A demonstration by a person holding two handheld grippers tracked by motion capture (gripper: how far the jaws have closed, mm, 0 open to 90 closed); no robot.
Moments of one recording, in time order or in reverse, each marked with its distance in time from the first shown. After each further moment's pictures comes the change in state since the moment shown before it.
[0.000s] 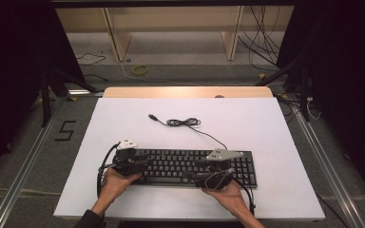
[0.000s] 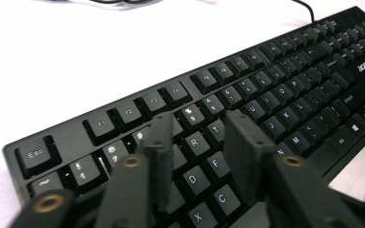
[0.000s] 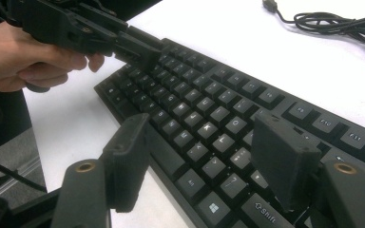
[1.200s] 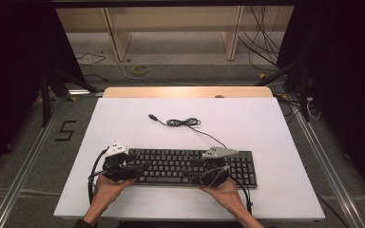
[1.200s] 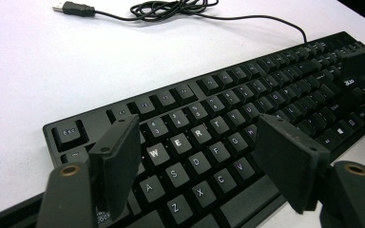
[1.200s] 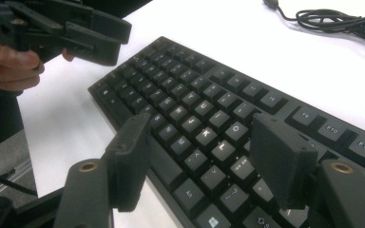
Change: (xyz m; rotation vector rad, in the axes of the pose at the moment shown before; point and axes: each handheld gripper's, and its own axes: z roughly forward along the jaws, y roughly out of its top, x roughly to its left) left arm 0.001 -0.015 -0.025 -0.094 0.021 -0.030; right arm -0.001 0.005 0.011 0.017 -0.008 0.004
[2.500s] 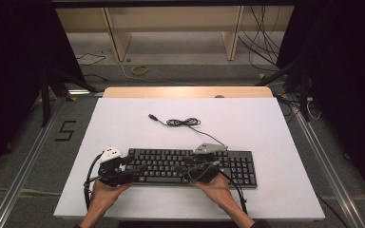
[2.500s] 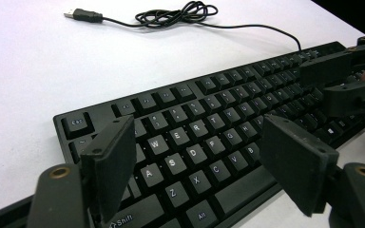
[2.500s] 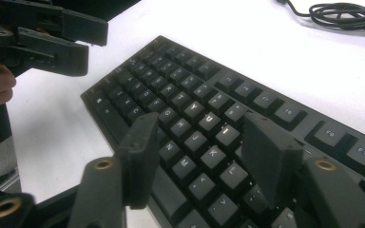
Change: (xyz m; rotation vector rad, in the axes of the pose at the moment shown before) left arm -0.003 -0.009 -0.014 -0.049 0.009 -0.021; right arm 0.003 0.010 0.026 0.032 -0.002 0.017
